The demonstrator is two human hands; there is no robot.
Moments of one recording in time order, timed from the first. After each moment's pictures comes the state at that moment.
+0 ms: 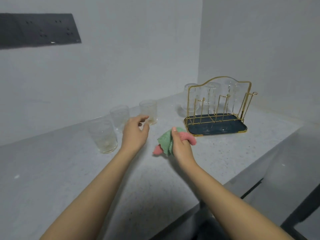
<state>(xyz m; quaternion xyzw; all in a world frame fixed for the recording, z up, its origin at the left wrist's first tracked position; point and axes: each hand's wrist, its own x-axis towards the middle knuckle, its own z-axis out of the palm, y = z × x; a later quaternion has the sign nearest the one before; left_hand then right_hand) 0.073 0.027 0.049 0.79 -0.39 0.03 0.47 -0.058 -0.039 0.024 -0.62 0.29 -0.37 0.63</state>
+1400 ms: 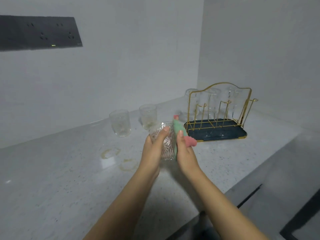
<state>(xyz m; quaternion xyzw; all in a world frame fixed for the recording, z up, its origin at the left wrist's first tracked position) 0.013 0.019 0.039 0.53 -0.26 -0.30 0.75 -0.069 -0.027 0.041 -0.68 0.28 -0.33 0.59</state>
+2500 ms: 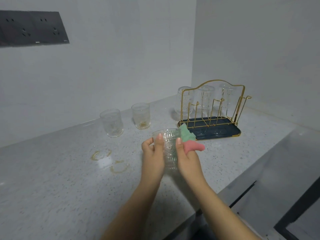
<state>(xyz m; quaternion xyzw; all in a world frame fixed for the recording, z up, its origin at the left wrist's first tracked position) -0.016 0.015 0.024 0.65 -0.25 -0.25 0.68 -0.093 -0.030 0.035 -0.69 0.34 -0.35 0.54</state>
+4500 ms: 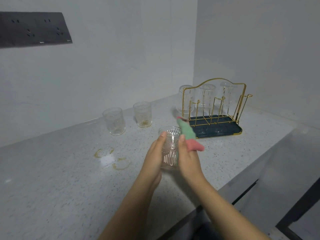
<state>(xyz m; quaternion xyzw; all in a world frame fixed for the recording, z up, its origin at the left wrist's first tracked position) -0.010 0.011 0.022 0.55 -0.20 -0.37 0.72 -0.090 -0.034 0.025 -0.68 0.25 -0.43 0.54</state>
